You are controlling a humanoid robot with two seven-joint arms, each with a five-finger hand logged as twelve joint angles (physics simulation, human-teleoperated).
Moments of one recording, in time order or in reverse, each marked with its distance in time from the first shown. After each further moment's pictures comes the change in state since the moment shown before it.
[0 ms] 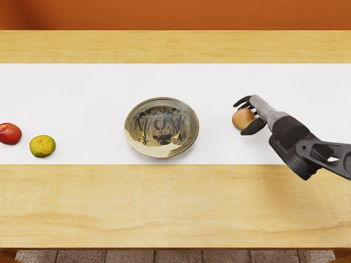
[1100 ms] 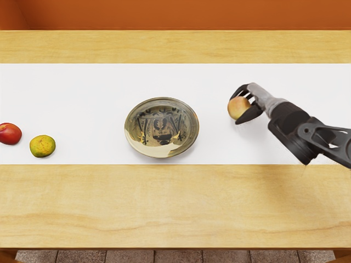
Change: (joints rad) left arm 0.000 0.000 0.000 0.000 0.000 0.000 0.000; right arm 0.029 0.005 0.095 -0.013 0.048 0.078 -0.013
